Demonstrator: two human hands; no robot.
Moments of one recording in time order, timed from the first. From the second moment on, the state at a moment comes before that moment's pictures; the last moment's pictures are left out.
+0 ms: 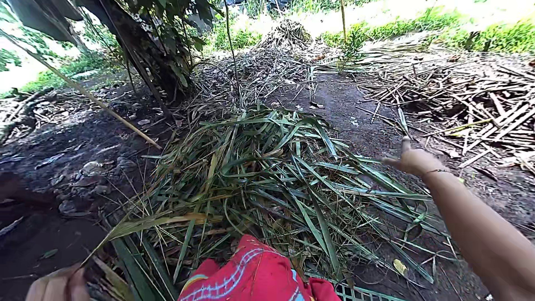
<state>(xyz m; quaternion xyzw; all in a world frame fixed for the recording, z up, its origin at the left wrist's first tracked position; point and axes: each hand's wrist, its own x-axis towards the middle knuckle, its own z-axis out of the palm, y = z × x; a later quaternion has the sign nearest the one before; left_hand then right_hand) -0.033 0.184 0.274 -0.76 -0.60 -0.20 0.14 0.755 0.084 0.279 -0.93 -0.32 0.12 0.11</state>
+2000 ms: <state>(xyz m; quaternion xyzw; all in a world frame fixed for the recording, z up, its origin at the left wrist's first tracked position) 0.336 0.243 0.304 -0.81 -0.36 -0.08 -0.46 0.629 -0.041 0.282 -0.52 -0.29 0.06 0.80</state>
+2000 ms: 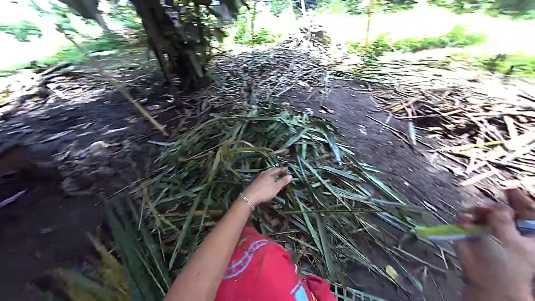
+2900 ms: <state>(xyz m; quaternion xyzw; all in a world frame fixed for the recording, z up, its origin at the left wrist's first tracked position) 0.233 0.146 0.305 -0.81 -0.30 -0.39 -0.32 0.476 0.083 0.317 -0.47 -0.43 0.33 0.69</state>
